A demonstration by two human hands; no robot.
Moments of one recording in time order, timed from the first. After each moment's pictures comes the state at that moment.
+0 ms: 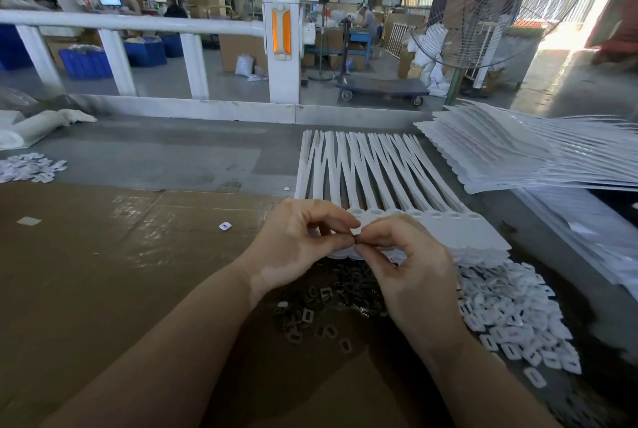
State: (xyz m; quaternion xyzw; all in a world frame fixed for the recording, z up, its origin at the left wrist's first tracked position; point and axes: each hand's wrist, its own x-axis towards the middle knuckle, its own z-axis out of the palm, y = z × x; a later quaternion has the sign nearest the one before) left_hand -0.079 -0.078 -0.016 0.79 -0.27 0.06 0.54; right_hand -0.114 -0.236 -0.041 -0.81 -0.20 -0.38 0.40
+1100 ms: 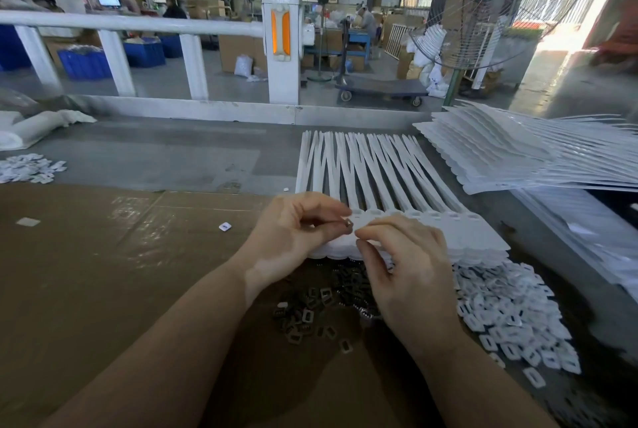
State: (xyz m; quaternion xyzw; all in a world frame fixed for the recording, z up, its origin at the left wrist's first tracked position) left_hand -0.078 -0.078 -0.014 0.78 -0.23 0.06 0.59; right_hand -0.118 -0.235 -0.043 -0.85 -0.17 -0.44 0.23
